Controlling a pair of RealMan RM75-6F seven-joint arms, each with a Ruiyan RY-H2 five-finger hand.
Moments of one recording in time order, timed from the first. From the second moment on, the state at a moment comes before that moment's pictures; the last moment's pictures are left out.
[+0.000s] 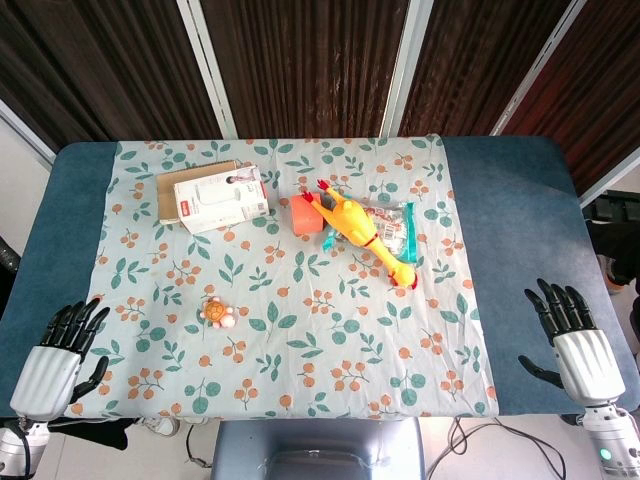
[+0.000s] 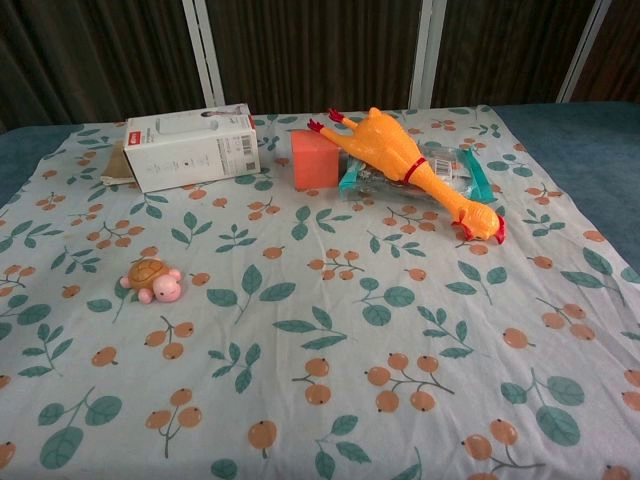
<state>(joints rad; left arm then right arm) -0.11 -1.26 0.02 -1.43 1.72 1.61 0.07 0.08 -1.17 0.02 -1.49 -1.66 1.58 -0.01</state>
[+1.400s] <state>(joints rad) -0.54 -1.71 0.02 -0.81 1.77 1.22 -0.07 0.06 -1.11 0.01 -1.56 -1.64 1.55 0.02</state>
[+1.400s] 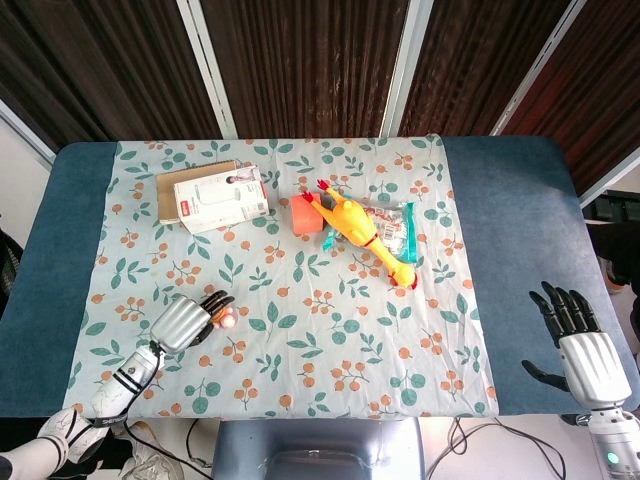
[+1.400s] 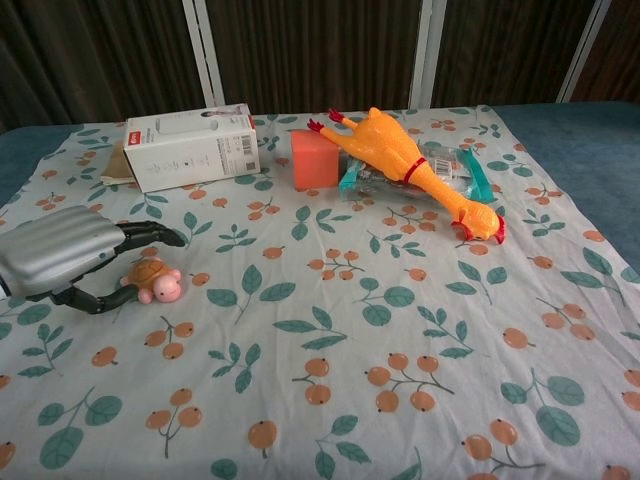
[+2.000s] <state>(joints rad) -0.56 -1.78 0.05 -0.66 1.74 1.24 -0.10 0.06 -1.10 0.01 -1.57 -1.63 1.55 0.02</state>
